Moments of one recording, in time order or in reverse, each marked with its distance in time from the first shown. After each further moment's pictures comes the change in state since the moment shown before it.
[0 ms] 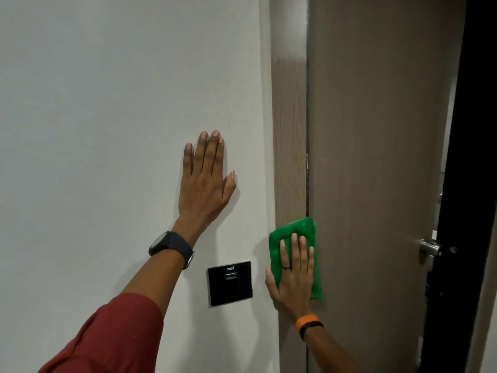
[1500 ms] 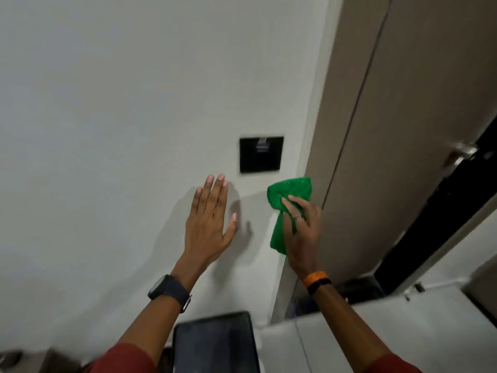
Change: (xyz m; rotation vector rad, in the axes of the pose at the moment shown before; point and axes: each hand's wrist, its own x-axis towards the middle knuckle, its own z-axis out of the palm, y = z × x) left_hand -0.337 0.034 -0.083 -0.353 -0.475 -0.162; right_hand -0.132 -0.083 -0.094 0.492 -0.298 0.339
